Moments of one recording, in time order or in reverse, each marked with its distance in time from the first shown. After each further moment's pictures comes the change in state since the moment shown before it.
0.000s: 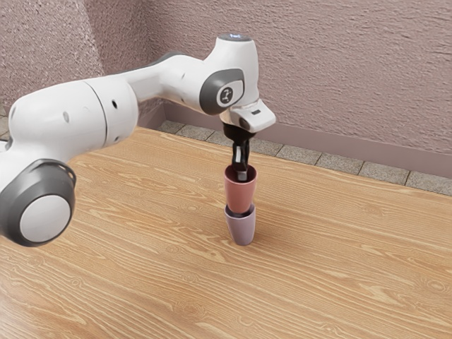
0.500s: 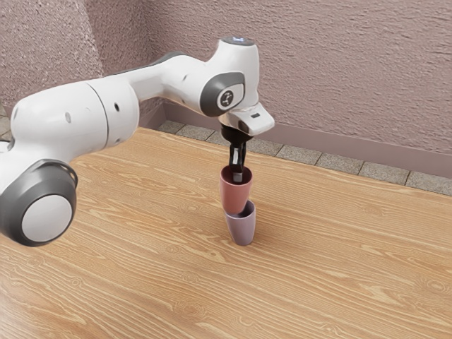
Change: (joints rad) arm 0.008 0.013 -0.010 0.007 0.053 -0.017 -0.019
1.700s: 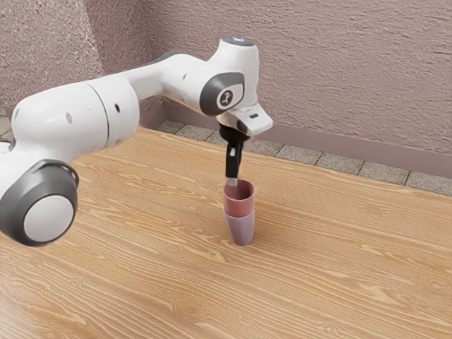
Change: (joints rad) arm 0.002 0.001 0.006 0.007 0.017 -0.027 -0.007
